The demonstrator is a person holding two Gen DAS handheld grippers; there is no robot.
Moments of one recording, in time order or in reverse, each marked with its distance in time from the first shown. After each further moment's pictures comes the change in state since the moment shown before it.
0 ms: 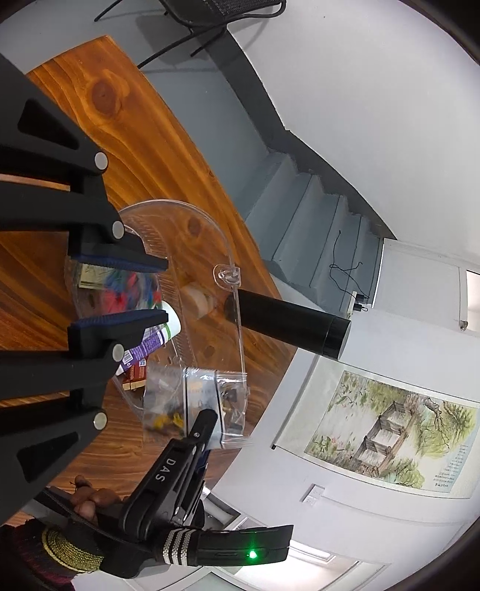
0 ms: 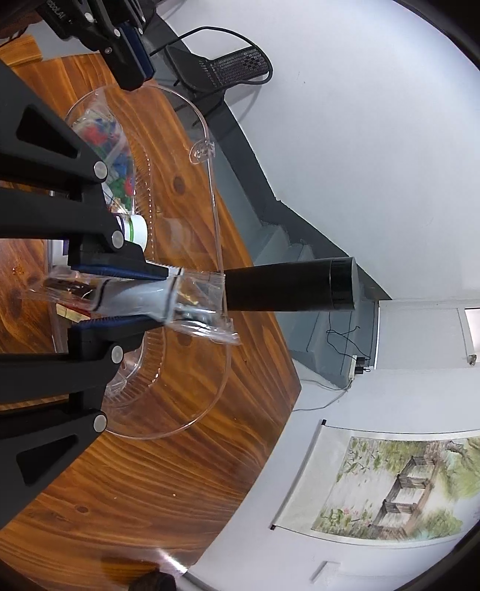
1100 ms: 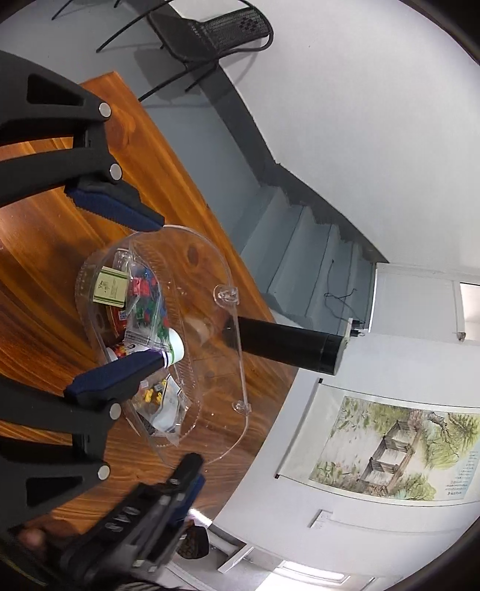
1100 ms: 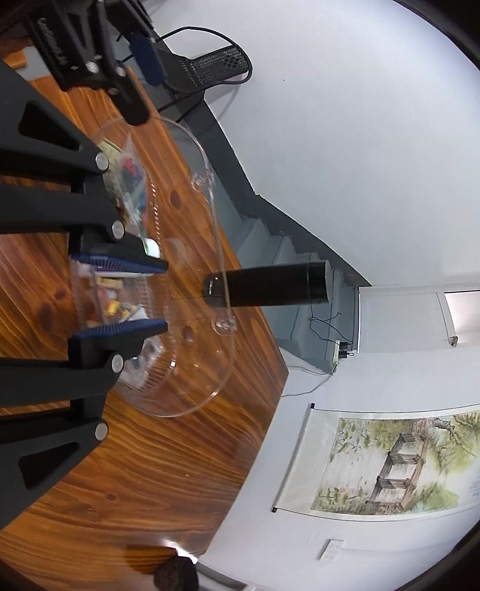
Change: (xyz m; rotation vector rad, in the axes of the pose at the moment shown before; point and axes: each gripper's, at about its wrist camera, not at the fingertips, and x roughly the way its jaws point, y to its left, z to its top) left arm -0.022 -0.017 -0.001 0.030 -0.025 0.166; right arm -0.056 0.019 -0.025 0.062 -0.078 -0.038
